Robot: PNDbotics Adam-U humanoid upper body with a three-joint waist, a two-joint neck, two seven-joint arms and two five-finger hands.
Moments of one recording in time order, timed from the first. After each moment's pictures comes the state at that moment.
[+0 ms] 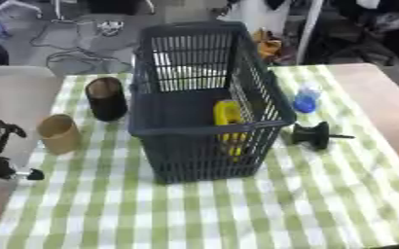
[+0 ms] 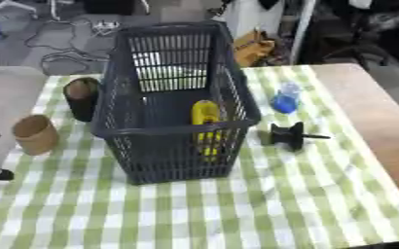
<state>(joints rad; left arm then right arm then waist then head) -0.36 0.67 0.00 -1.26 -1.05 -0.18 -0.39 -0.39 -0.54 -0.04 -1.87 -0.12 -0.11 -0.21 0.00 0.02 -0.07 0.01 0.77</state>
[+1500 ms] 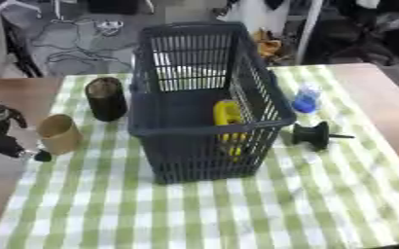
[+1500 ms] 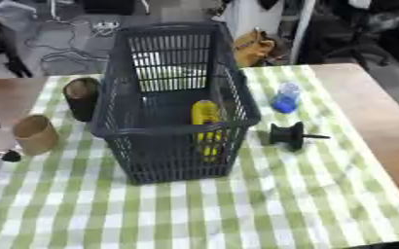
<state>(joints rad) -0.43 0.59 0.05 -1.32 -1.10 -0.02 -0.66 -0.38 -0.54 -0.04 -1.87 -0.12 -0.11 -0.21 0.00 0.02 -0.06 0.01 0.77</state>
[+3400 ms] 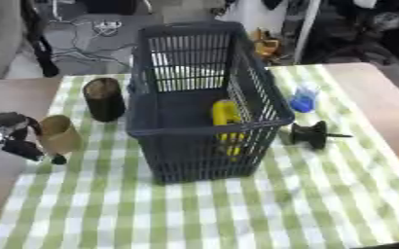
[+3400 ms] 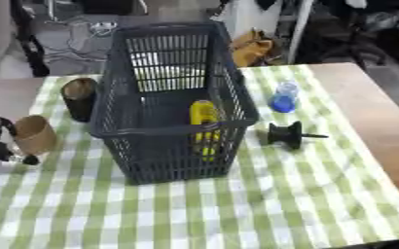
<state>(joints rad) -0.55 0.53 0.00 -1.03 -1.17 -0.06 -0.54 -0.38 -0.54 -0.03 -1.86 -0.12 -0.11 -0.20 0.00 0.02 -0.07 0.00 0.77</state>
